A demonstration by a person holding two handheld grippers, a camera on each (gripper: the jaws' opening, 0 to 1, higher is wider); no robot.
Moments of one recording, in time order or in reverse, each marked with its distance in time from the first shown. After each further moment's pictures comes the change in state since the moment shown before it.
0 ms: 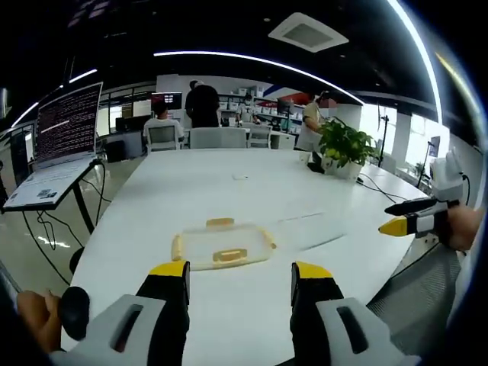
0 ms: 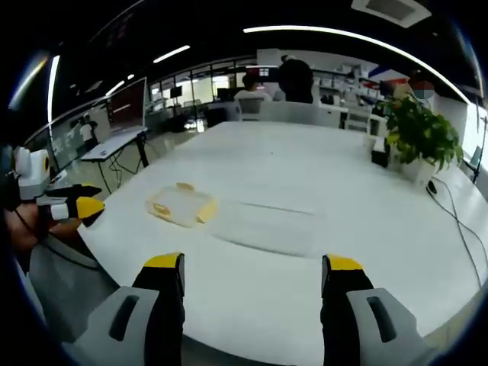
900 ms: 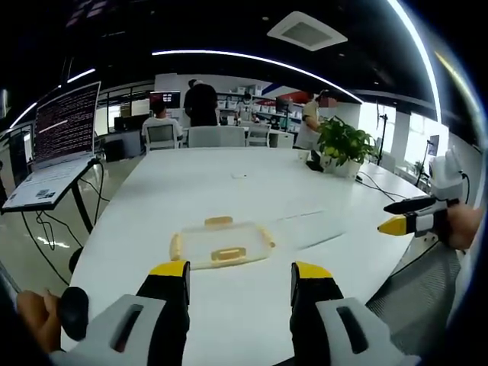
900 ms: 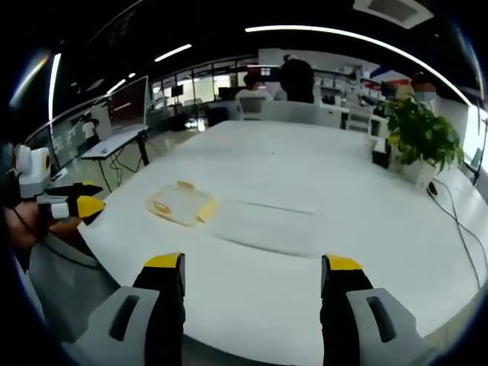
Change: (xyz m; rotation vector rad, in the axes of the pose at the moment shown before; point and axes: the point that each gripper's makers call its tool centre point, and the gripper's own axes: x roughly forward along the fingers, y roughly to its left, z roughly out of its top) left arm 0.001 -0.002 -0.002 0.005 0.008 -0.007; right arm 0.000 0.001 -0.001 -0.009 0.003 0.003
